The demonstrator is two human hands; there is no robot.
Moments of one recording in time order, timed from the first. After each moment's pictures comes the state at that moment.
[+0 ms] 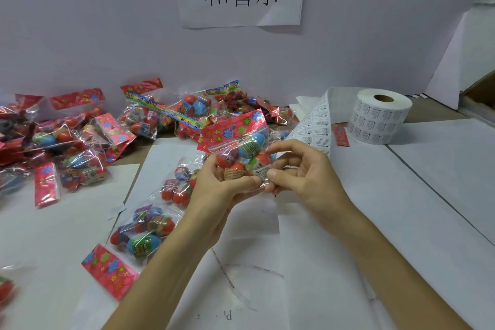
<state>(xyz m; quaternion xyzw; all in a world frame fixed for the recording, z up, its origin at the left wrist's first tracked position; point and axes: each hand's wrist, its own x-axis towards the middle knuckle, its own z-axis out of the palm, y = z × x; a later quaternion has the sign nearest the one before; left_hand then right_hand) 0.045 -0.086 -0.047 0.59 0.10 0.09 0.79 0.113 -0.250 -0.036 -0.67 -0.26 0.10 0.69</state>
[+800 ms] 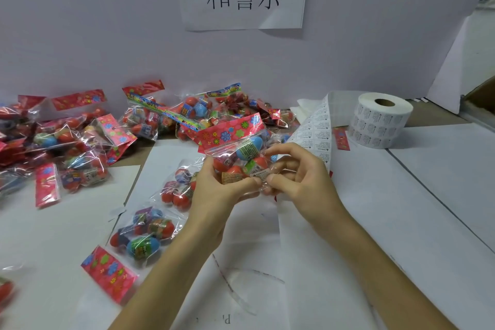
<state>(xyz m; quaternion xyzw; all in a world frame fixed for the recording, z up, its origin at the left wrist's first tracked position) 0.046 -0.092 -0.045 0.63 0.13 0.14 0.75 0.112 -0.245 -0.039 -0.68 -0.27 0.07 0.68</state>
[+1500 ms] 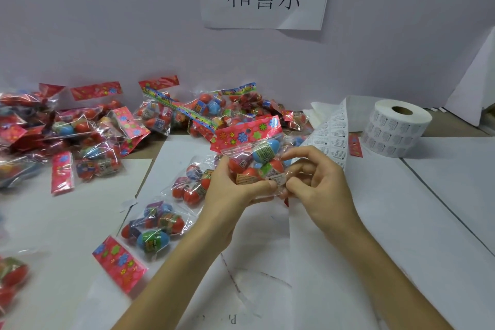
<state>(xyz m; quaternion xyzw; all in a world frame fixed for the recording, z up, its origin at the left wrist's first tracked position) 0.042 -0.094 -0.042 0.62 0.13 0.12 0.77 0.110 -0.246 -0.038 -0.71 -0.27 0.02 0.65</state>
